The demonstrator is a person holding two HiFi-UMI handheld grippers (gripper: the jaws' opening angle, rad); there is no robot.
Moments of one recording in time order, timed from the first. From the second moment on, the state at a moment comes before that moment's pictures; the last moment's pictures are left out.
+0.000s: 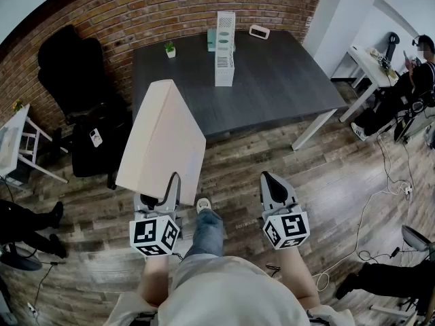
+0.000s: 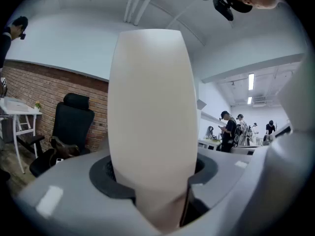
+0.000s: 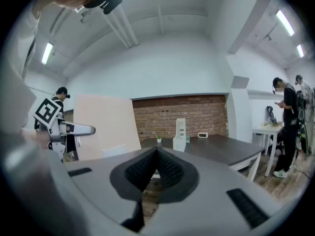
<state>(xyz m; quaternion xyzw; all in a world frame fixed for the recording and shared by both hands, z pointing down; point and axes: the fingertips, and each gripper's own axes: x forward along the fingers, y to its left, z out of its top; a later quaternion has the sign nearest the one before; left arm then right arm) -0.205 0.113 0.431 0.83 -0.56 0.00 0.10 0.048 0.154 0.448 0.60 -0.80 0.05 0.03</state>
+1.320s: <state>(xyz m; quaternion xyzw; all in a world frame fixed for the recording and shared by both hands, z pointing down) -0.215 0.288 0.401 0.83 -0.55 -0.01 0.07 0.035 0.322 0.414 0.59 -0.81 0.03 0.01</state>
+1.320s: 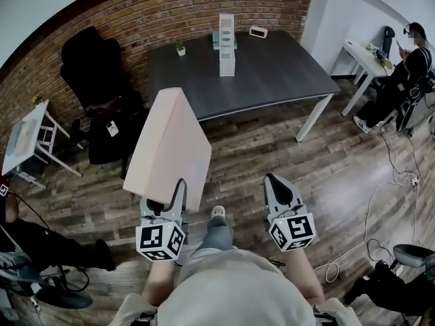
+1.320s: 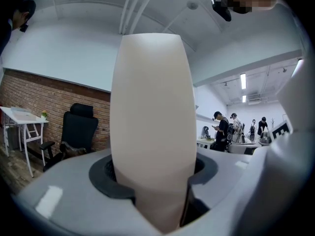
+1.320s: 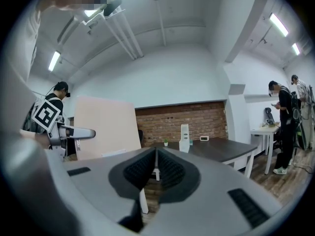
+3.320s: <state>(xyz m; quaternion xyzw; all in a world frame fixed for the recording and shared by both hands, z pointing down) -0.154 -0.166 0.355 0.86 -0.50 -0.06 0.06 0.063 -0.091 0.422 0.58 -0.81 0.04 0.00</state>
